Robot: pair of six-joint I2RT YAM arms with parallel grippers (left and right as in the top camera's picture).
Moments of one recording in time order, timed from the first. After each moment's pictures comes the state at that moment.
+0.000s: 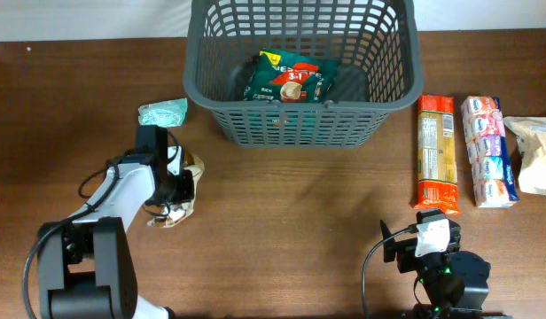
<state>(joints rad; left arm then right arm) 0.03 1.72 0.95 -0.64 0.08 -0.07 -0.10 0.01 0.16 -0.58 -0.22 -0.20</state>
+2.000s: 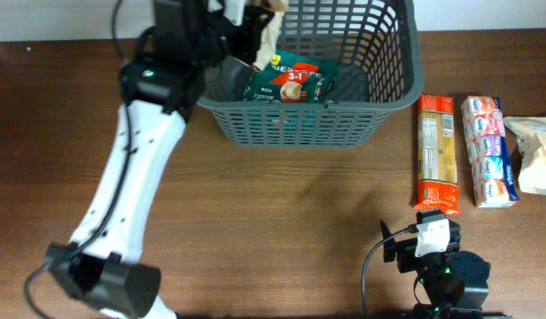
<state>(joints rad) -0.30 1.80 1.90 -0.48 0.34 0.04 -0.10 0.01 0.16 -0.58 -0.22 -0.21</state>
